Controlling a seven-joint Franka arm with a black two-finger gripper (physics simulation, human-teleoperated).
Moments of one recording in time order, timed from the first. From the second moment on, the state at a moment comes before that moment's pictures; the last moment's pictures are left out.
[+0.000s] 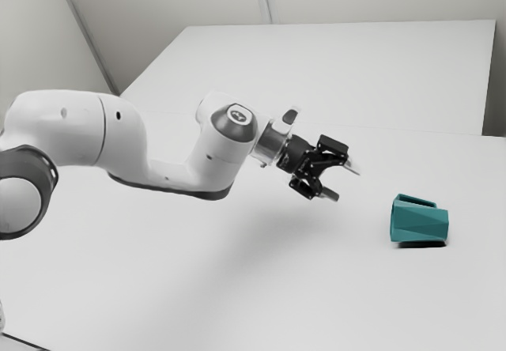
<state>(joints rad) 0.03 0.40 -0.45 -1.89 -1.12 2.34 0.30</state>
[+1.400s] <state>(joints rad) -0.13 0.72 -0.45 -1.66 -1.48 2.35 0.74</state>
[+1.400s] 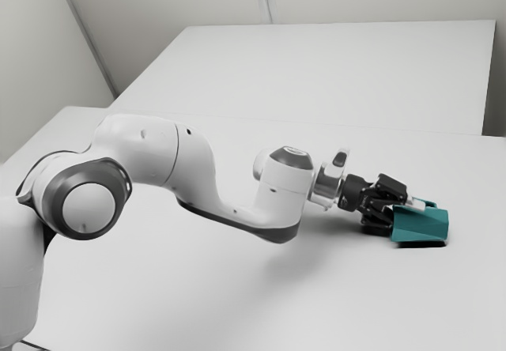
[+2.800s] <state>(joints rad) 0.08 0.20 -0.43 -1.76 0.03 2.08 0.26</state>
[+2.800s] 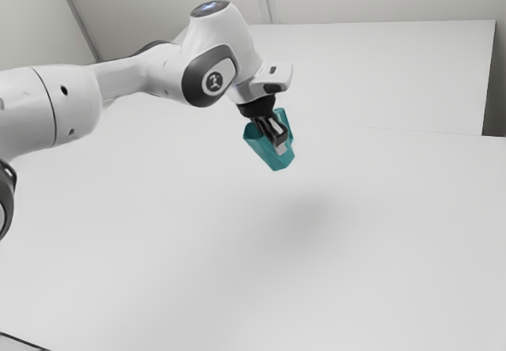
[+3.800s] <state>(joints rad) 0.24 0.20 -0.43 -2.05 0.17 2.22 -0.11</state>
